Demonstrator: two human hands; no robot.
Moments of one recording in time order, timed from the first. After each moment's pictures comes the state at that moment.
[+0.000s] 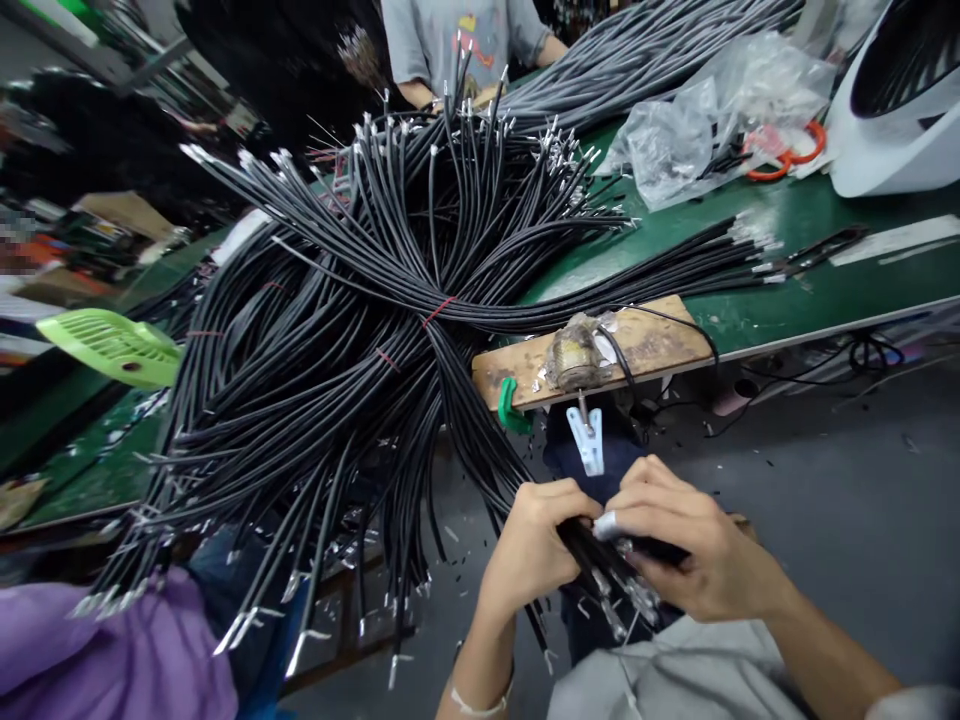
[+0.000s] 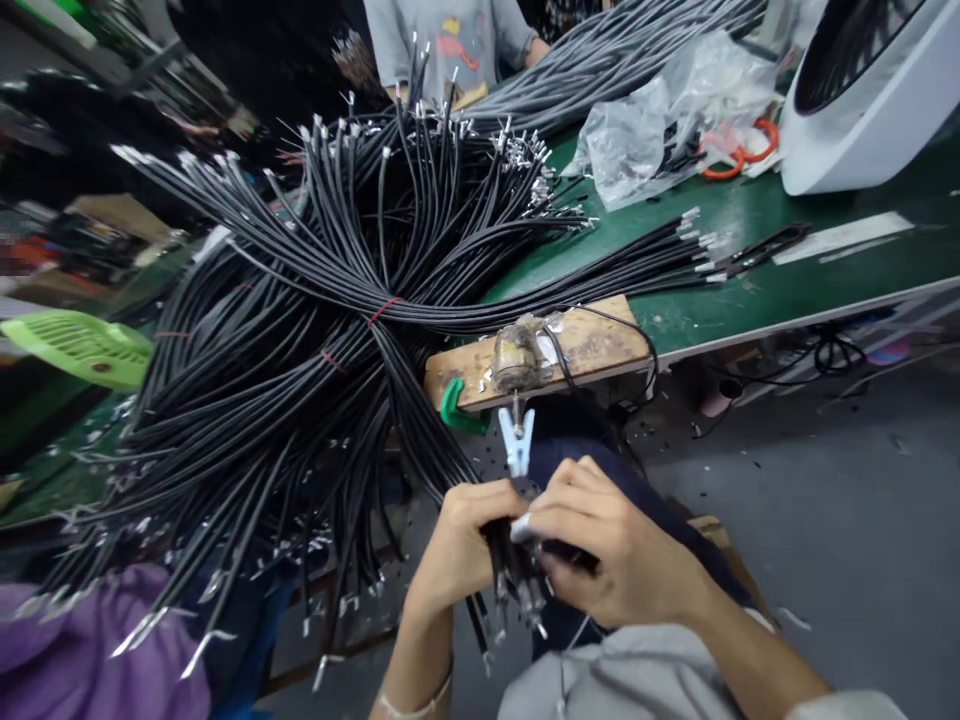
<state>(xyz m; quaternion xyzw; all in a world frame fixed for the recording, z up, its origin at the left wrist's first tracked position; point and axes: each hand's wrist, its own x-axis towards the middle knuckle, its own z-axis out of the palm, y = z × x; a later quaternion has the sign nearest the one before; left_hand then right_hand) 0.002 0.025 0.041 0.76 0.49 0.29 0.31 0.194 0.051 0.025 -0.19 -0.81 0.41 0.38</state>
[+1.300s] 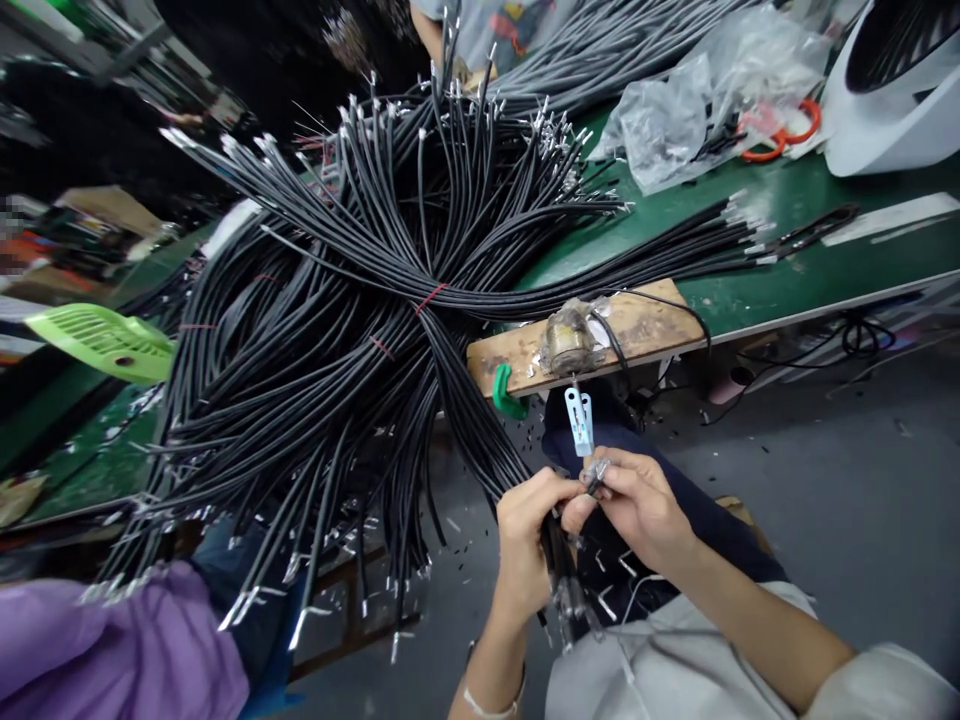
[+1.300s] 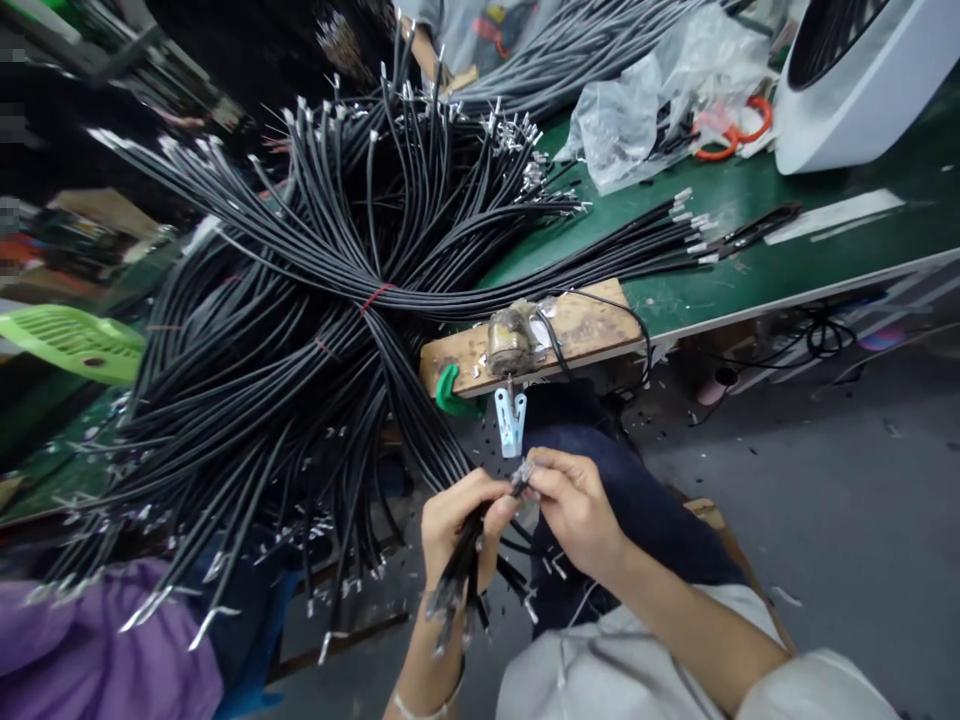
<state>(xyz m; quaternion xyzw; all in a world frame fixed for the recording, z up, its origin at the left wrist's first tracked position) 0.009 0.001 0.029 0.69 0.53 0.43 0.25 0.135 0.037 0.002 -0.25 -0.20 0.81 0.49</state>
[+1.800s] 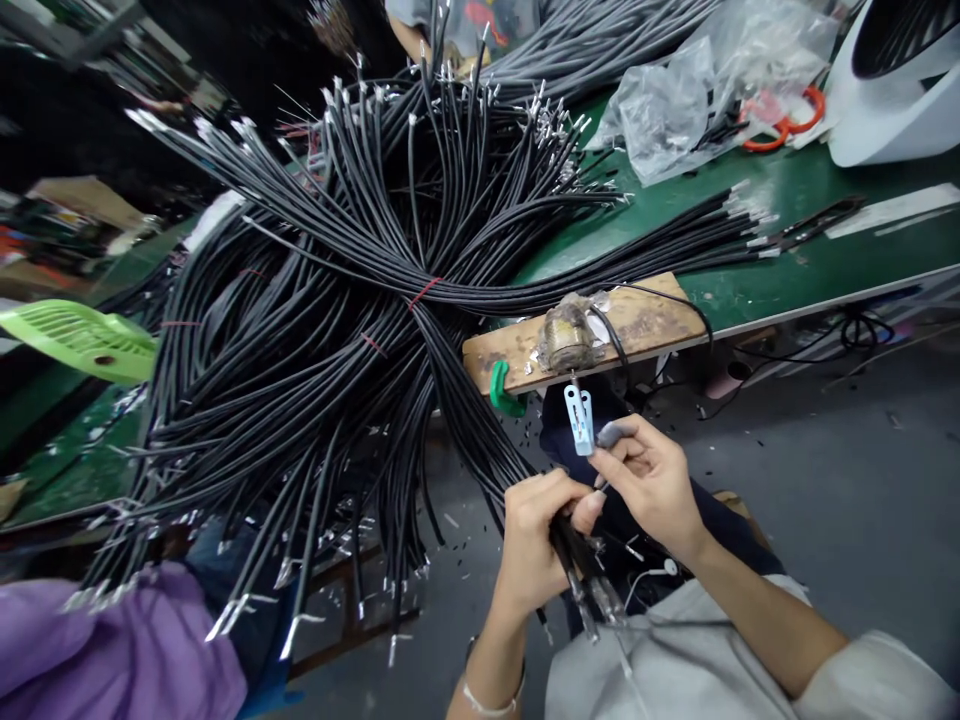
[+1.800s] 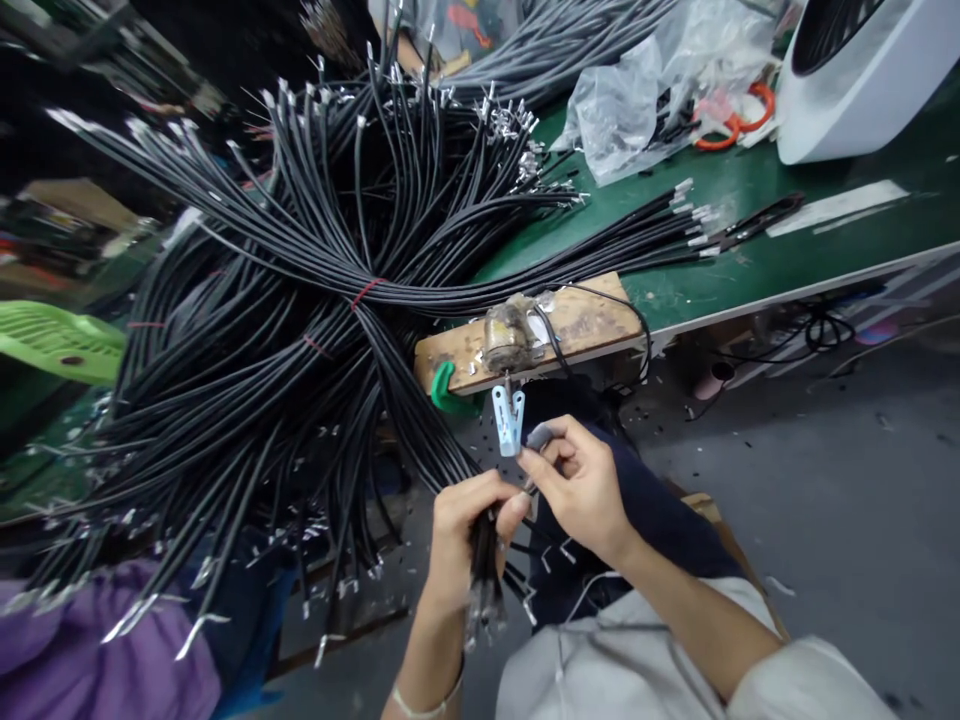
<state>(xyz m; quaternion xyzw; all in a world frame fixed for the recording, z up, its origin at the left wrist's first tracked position) 0.011 0.003 0.030 0.71 0.55 0.34 0.26 0.149 0.048 0.006 -0.42 -0.43 0.62 0.50</state>
